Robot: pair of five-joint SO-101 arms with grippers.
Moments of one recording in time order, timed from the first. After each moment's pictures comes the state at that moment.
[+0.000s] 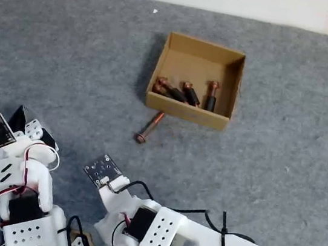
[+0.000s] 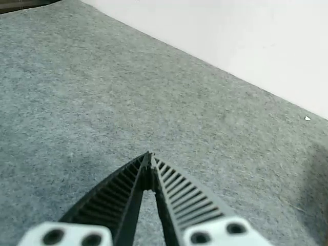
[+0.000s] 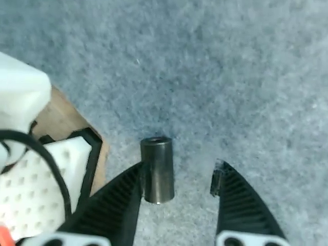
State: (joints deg) left arm -27.1 -103.3 96.0 33.7 19.1; right arm -75.0 -31.0 62.1 45.8 -23.3
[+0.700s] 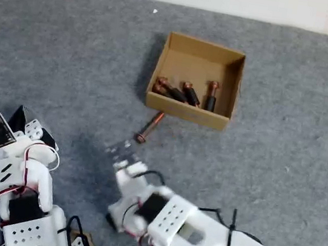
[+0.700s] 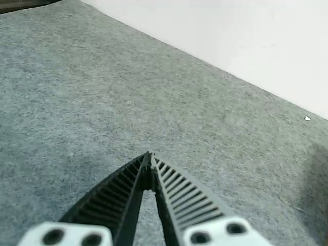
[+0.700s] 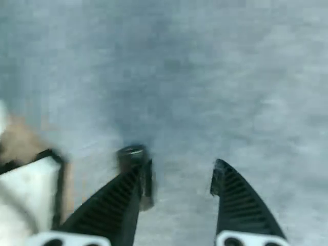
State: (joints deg) left arm -27.1 -103.3 96.0 33.7 19.1; right arm -63.7 -31.0 62.5 47.2 -20.8
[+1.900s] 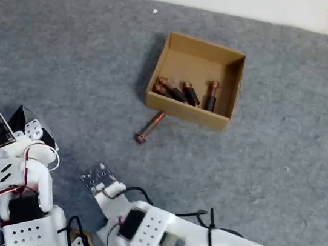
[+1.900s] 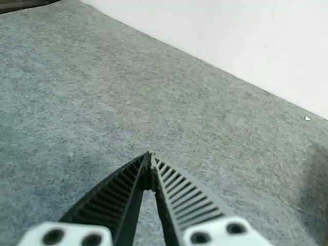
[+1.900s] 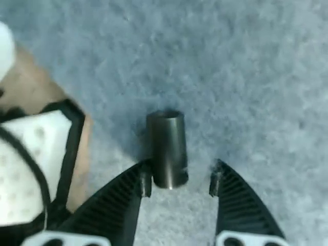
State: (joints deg) left arm -27.1 -103.3 96.0 33.7 19.1; right arm -76.1 -21.3 59.6 47.7 -22.5
